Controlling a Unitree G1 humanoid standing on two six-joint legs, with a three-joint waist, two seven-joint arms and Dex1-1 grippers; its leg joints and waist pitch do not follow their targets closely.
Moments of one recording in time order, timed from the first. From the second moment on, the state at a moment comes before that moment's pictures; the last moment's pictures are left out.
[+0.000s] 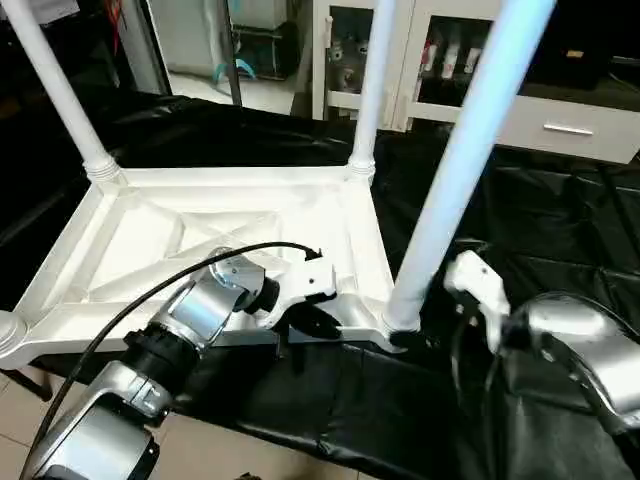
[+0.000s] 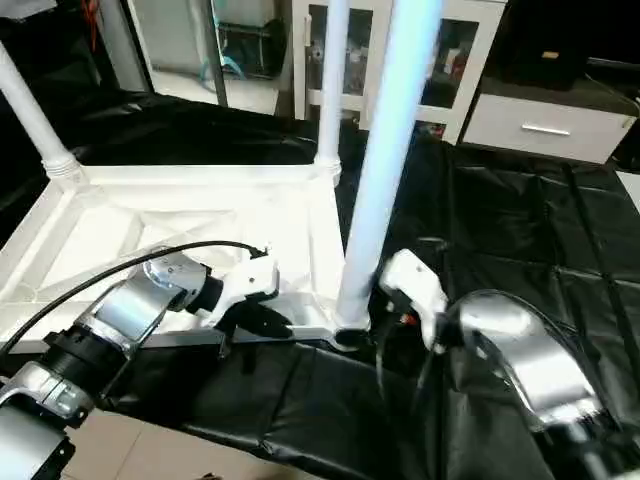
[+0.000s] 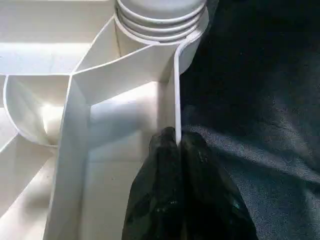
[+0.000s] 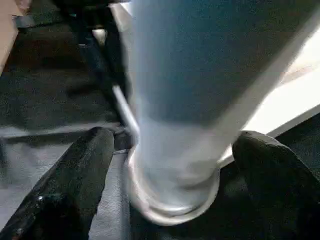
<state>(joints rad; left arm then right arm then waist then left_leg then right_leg) -0.64 0.35 -0.47 0.43 0.09 0.30 -1.28 -0.28 -0.63 0.22 0.03 0.25 0.37 0.99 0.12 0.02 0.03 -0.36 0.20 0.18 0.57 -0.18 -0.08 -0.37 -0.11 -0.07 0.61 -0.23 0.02</state>
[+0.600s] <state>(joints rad) -0.61 0.38 -0.48 0.33 0.10 0.38 -1.27 -0.35 -0.60 0.28 0.16 0.20 0.33 1.09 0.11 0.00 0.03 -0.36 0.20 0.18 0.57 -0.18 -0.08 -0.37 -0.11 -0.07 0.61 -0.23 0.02</state>
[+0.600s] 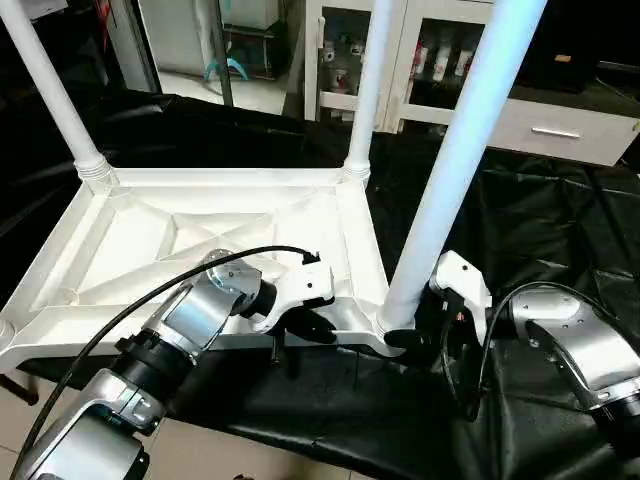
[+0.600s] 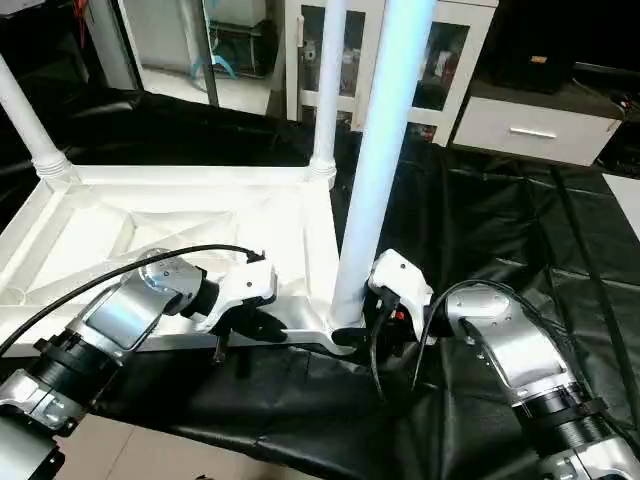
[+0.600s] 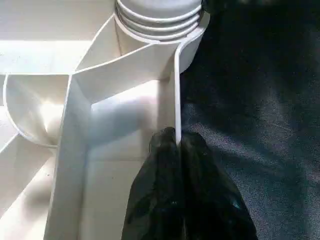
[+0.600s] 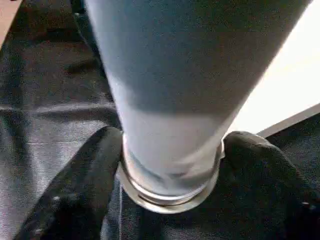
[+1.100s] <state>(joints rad) -0.60 0.38 -0.48 0.32 0.10 0.41 -1.27 -0.38 -0.58 0.29 0.22 0.20 0.31 1.11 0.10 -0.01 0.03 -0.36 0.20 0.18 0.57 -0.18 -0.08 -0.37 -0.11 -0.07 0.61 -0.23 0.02</state>
